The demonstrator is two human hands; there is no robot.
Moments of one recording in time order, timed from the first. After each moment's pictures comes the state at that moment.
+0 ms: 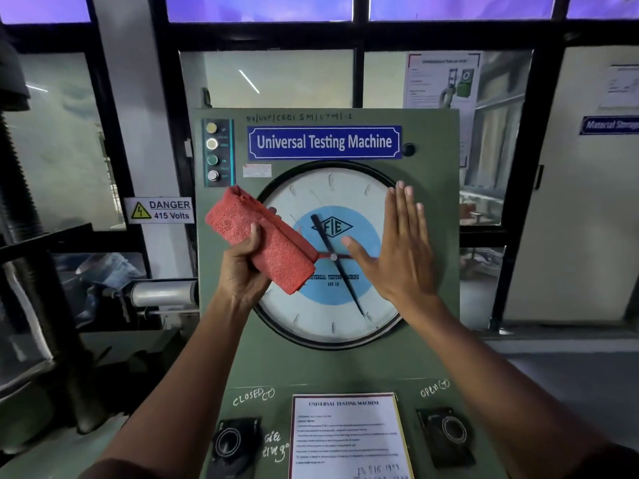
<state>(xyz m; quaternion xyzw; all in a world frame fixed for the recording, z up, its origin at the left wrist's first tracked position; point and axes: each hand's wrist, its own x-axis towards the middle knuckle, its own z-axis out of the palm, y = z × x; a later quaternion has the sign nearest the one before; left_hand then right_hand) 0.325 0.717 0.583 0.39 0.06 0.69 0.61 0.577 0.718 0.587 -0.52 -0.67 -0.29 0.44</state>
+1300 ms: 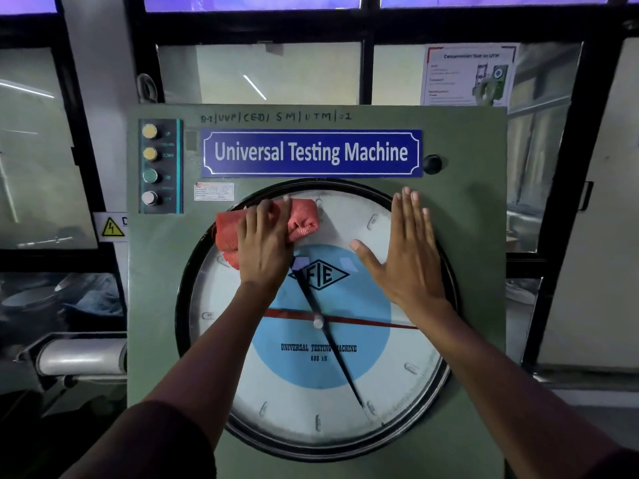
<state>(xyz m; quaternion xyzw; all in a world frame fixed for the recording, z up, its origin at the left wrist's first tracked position) 0.371 1.012 0.613 0.61 0.57 0.41 -0.36 0.625 0.988 0.611 -0.51 -0.67 -0.30 0.44</state>
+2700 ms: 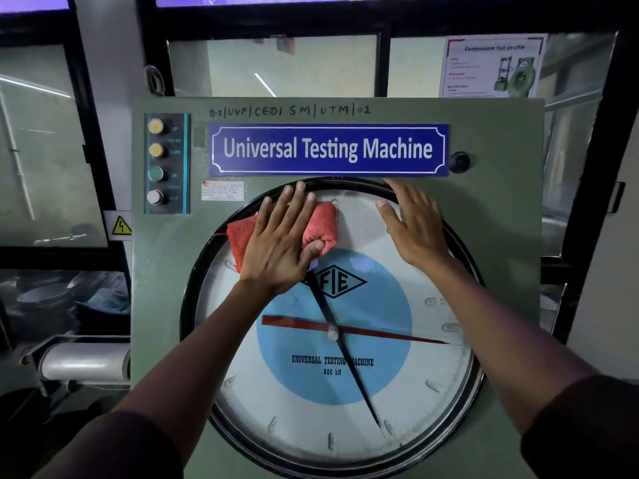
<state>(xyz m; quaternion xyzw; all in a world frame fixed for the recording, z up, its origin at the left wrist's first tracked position) 0.352 1.034 0.615 0.70 0.50 0.32 -0.40 0.621 1.077 0.653 -0.45 -0.73 -0.14 0.50</state>
